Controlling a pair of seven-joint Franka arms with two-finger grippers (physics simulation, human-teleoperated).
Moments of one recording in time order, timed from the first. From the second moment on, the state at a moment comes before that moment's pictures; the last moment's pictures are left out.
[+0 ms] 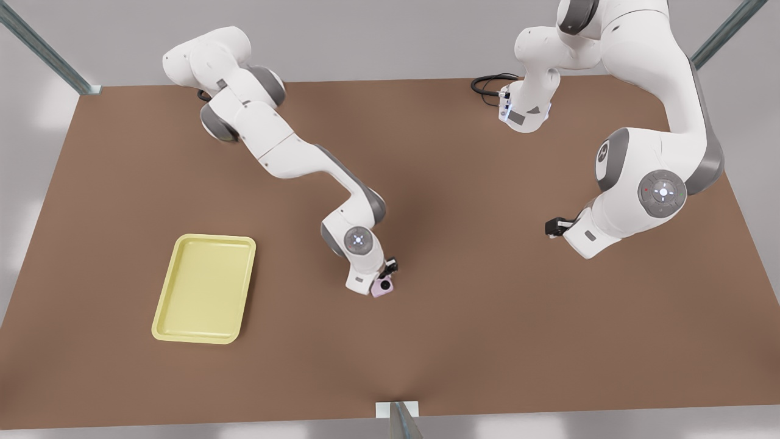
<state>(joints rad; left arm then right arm) -0.15 0.34 -0.04 -1.35 0.03 1.53 -0.06 0.52 0.99 0.19 -1.19 -0.13 2.28 0.34</state>
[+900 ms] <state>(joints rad) -0.20 0.34 -0.04 -1.35 0.03 1.53 -0.12 0.02 0.51 -0.13 -1.85 -0.11 2.33 -0.27</state>
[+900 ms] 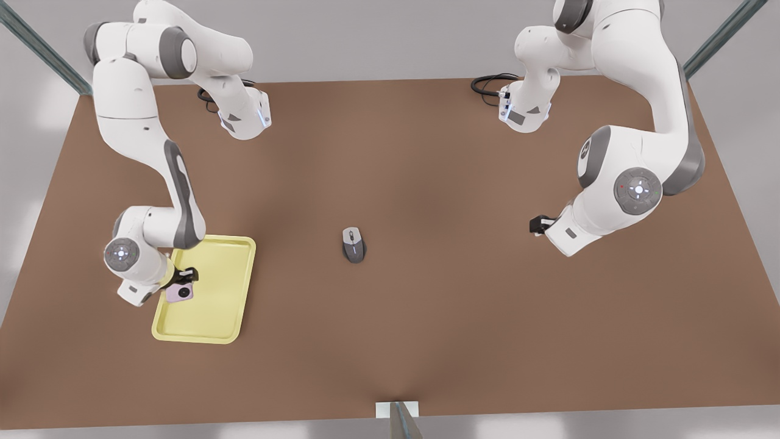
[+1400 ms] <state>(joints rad) -0.20 0.34 -0.03 -1.34 0.07 1.53 -0.12 0.07 0.20 -0.07 -1.61 -0.05 2.04 -0.38</state>
